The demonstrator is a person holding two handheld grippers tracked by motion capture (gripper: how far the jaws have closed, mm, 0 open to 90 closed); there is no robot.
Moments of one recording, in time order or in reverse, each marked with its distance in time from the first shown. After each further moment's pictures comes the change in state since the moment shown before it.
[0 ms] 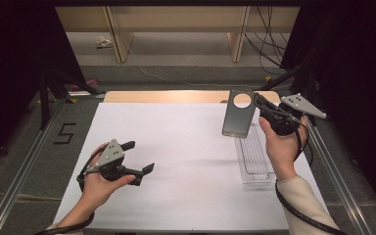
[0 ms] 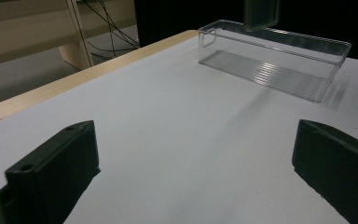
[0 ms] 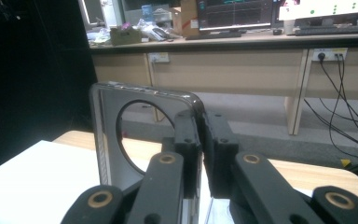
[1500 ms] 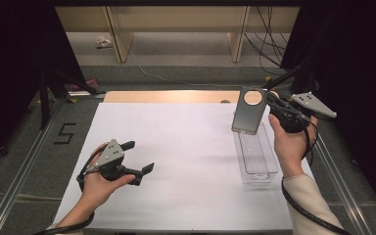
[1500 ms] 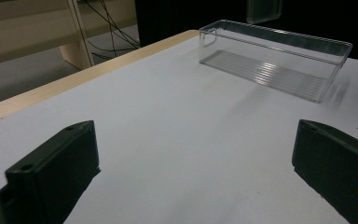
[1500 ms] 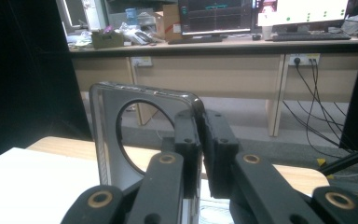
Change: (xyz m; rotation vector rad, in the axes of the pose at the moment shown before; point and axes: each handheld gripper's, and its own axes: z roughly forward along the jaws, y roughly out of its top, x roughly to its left) left arm 0.001 0.000 0.000 0.001 0.002 -0.003; right arm -0.021 0.003 -0.004 -0.017 -0.066 -0.008
